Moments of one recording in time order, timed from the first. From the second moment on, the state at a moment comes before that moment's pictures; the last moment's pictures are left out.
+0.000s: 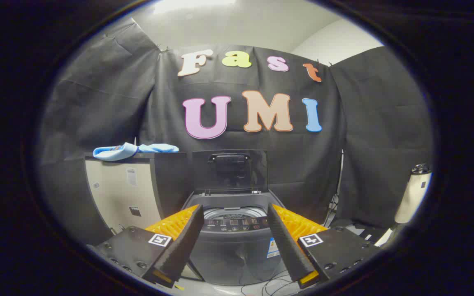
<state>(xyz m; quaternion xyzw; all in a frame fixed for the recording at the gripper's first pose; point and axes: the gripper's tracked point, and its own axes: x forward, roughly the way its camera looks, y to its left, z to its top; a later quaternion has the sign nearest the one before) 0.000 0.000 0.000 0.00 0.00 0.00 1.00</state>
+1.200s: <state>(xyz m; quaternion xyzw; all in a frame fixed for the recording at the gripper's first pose) 0.084 0.204 0.077 0.05 0.02 0.11 0.99</state>
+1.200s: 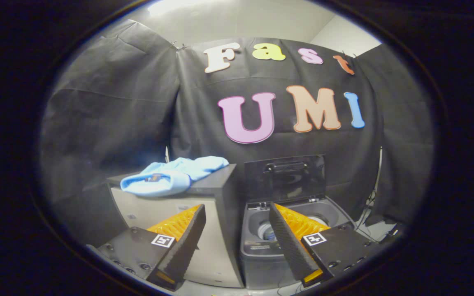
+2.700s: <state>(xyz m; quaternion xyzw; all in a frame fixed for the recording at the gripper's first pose) 0.273 0.410 0.062 0.04 0.31 0.22 0.92</state>
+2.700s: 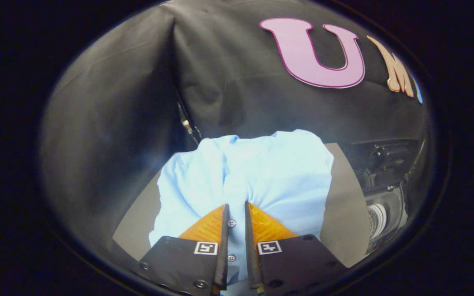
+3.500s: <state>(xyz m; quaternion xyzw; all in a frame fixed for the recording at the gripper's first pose) 0.264 0.247 0.252 0.06 0.06 0.16 0.98</state>
